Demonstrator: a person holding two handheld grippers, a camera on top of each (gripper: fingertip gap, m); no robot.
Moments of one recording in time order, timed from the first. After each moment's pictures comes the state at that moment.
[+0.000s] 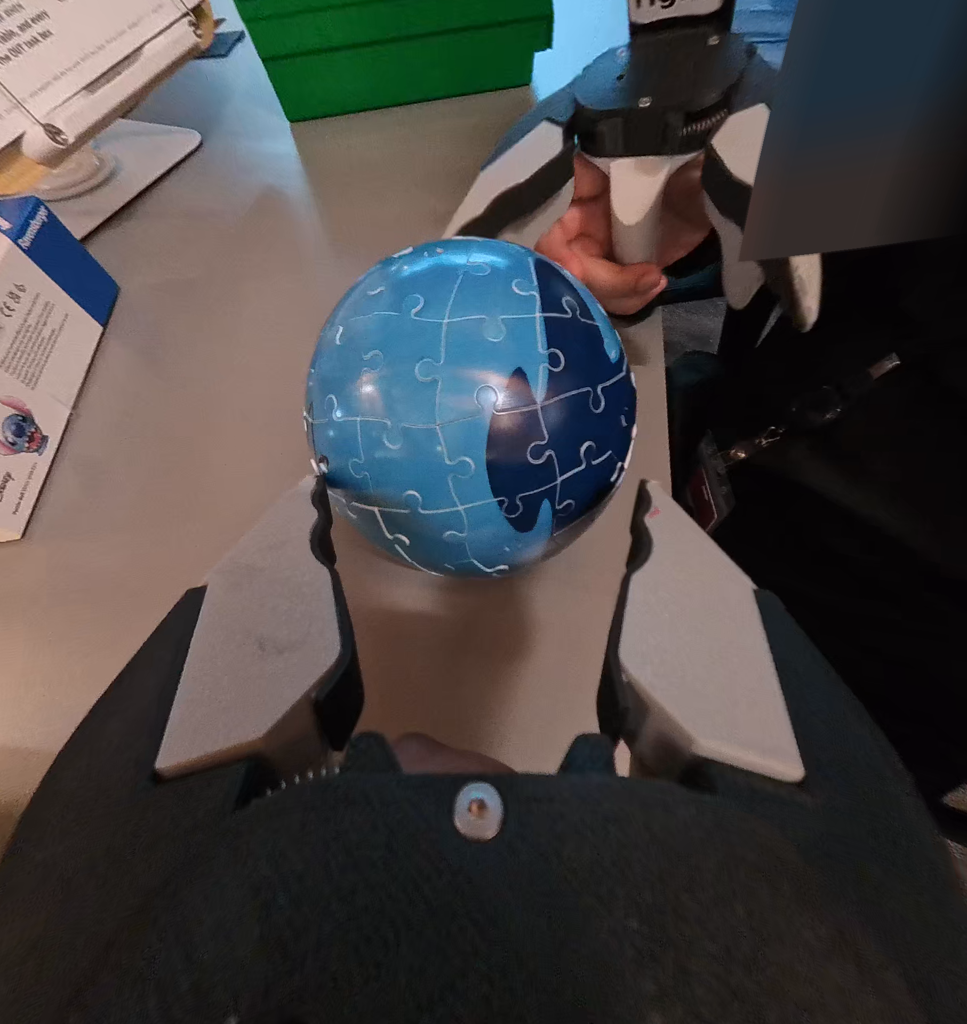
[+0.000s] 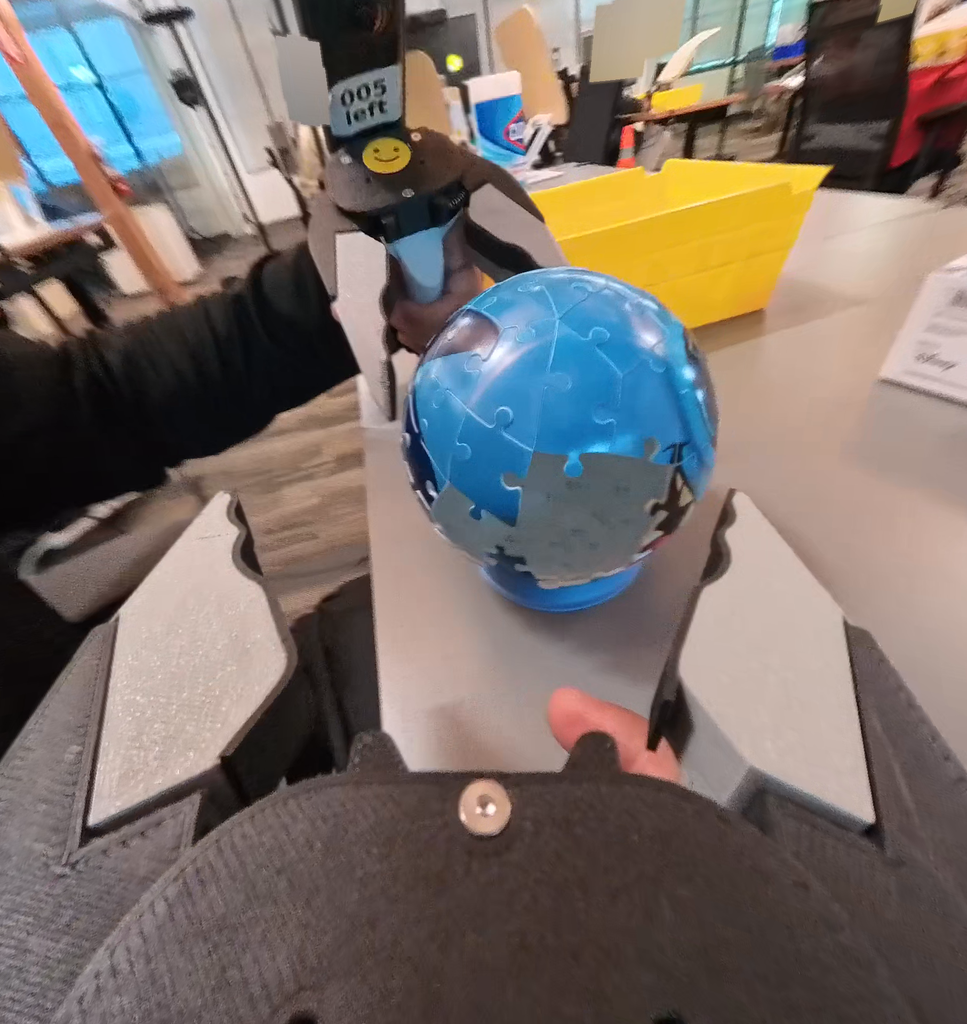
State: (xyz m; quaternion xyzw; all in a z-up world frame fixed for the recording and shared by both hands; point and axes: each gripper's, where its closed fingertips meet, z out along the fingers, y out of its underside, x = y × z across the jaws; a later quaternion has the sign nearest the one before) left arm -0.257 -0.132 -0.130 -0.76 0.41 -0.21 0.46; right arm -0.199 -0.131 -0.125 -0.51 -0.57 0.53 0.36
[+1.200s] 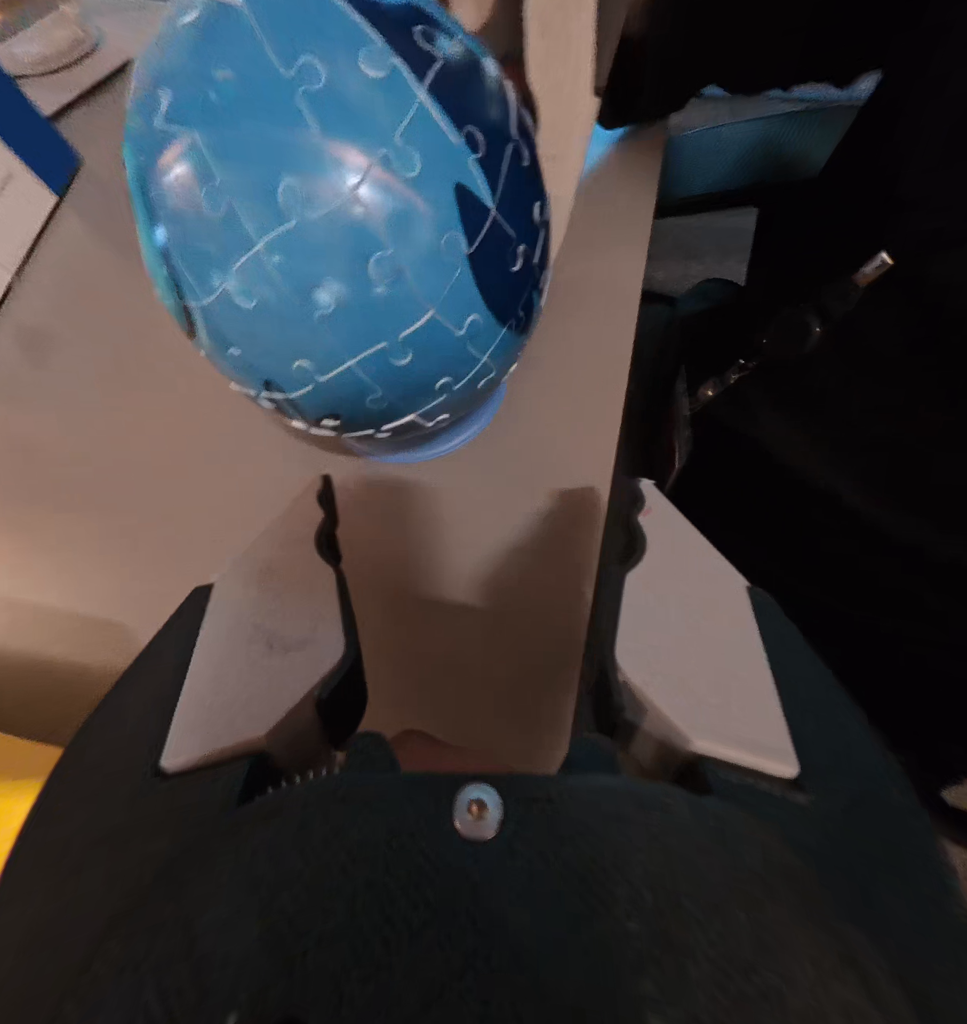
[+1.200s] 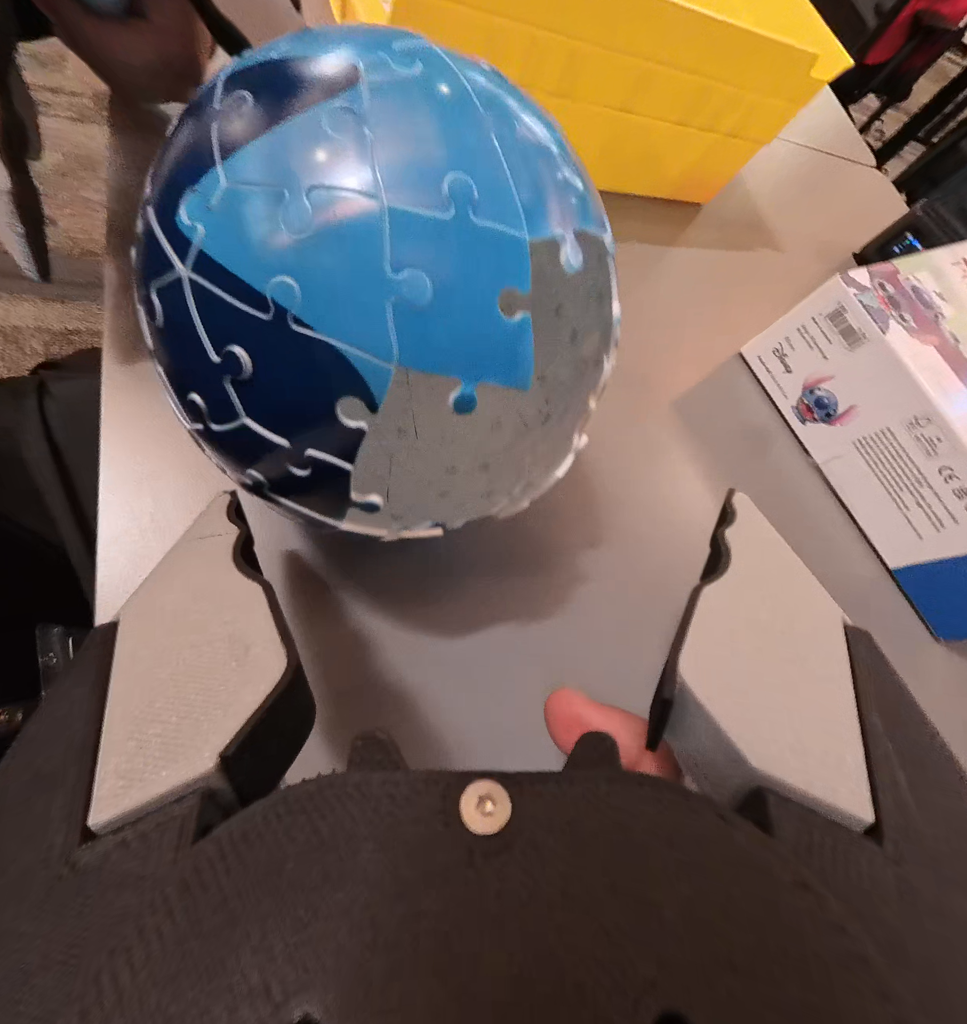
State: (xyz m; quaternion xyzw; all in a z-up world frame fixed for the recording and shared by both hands) left arm -0.261 -0.184 -0.180 -0.79 0.38 -0.16 0.45; right arm -0.219 -0.073 -0.167 -0.49 -0.74 0.27 0.38
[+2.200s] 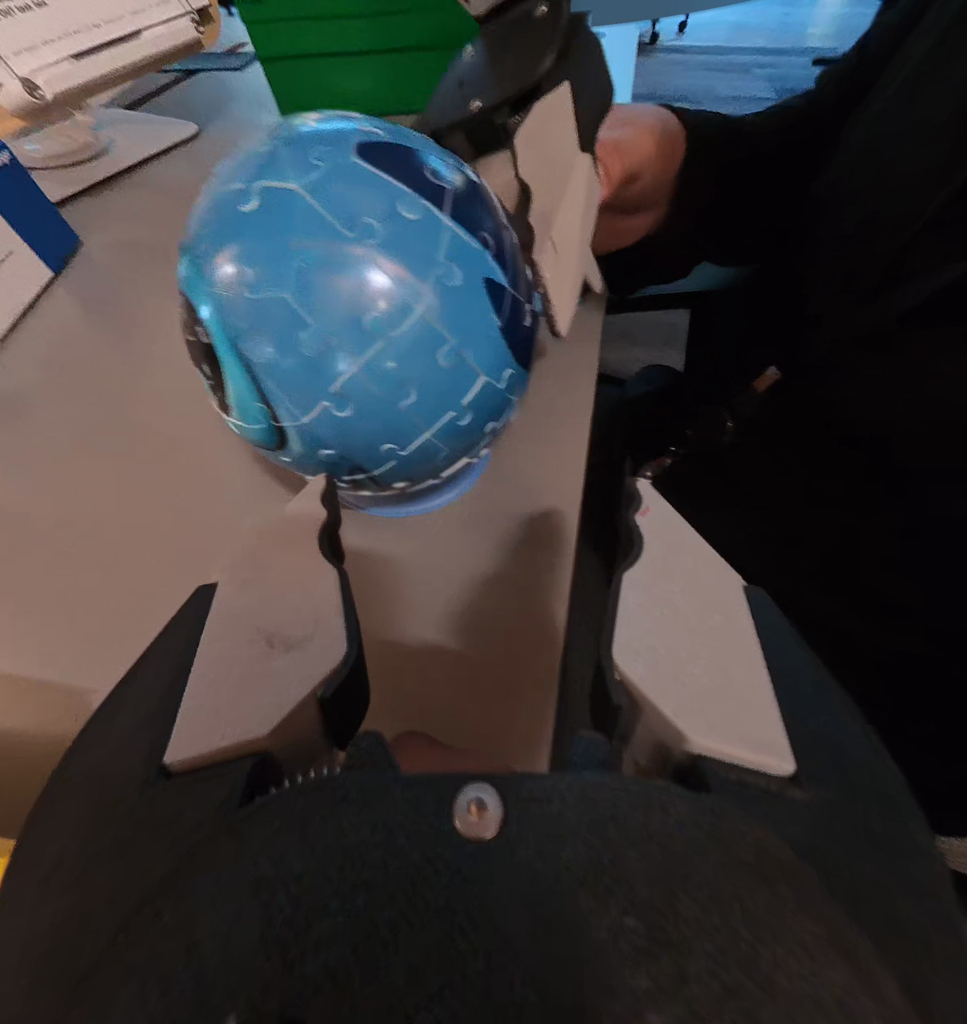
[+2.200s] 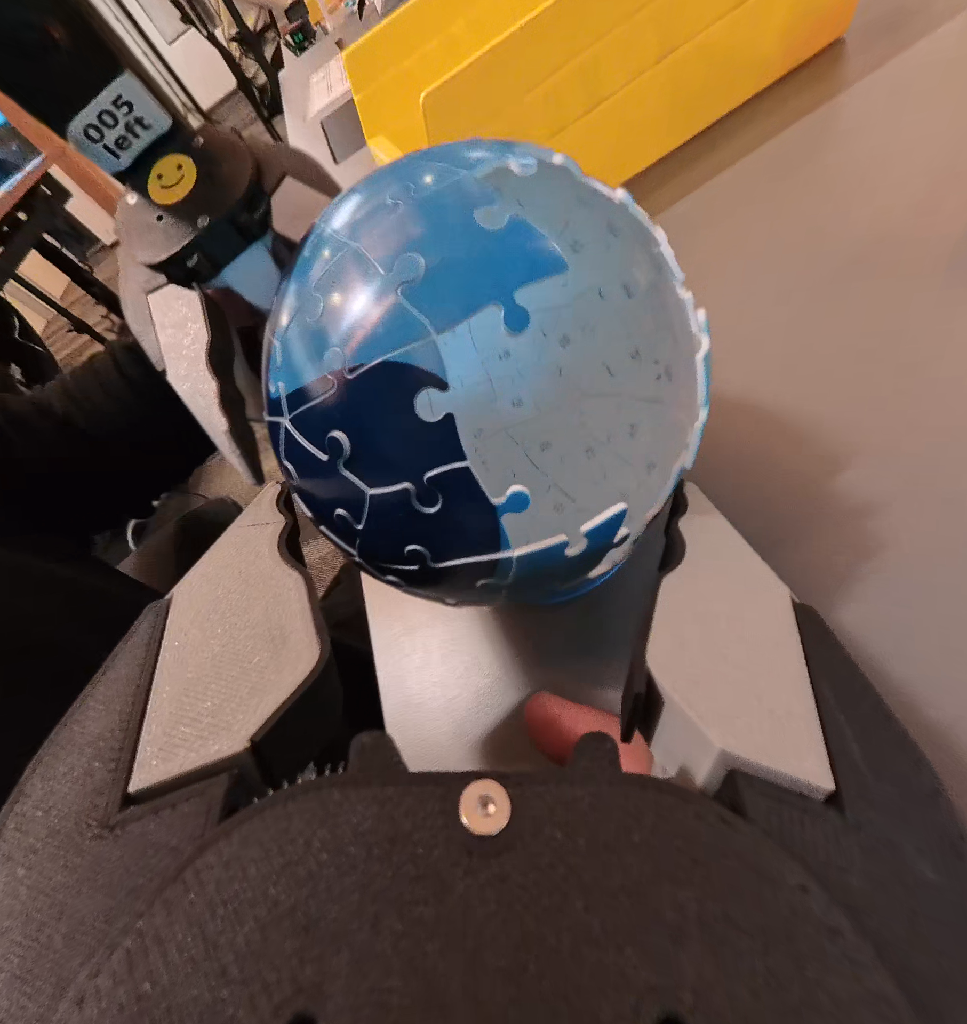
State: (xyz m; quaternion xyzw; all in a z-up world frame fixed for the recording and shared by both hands) left arm -0.245 -0.185 -0.158 -0.76 0.36 -0.22 0.49; right arm -0.225 -0.124 -0.162 -0.62 -0.57 0.50 0.22
